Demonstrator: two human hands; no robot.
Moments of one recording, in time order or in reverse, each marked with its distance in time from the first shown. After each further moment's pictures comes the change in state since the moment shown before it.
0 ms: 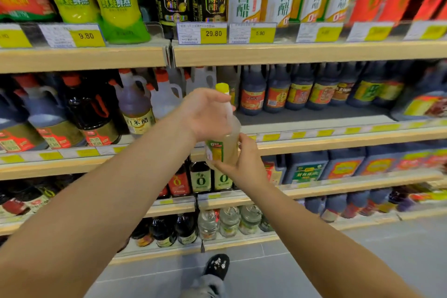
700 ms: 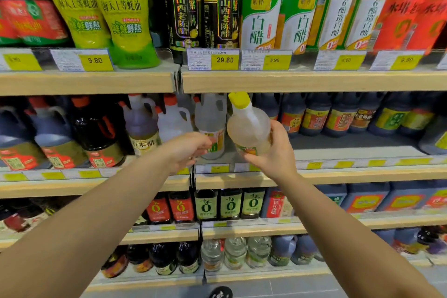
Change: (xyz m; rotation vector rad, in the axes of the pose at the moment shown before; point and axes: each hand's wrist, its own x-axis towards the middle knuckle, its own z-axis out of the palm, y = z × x) left_hand 0.044 0.013 -0.068 0.774 0.316 0.110; right_hand 0.094 0.013 -0.047 0.046 0.131 -0.180
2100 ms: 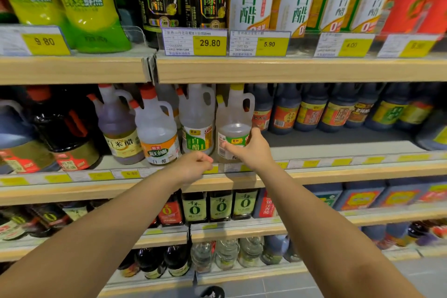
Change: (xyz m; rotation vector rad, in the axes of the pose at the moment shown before) left_hand 0.079 -0.060 0.035 0.414 -0.010 0.098; right_hand 0.027 0.033 0.043 0.018 -0.178 0.377
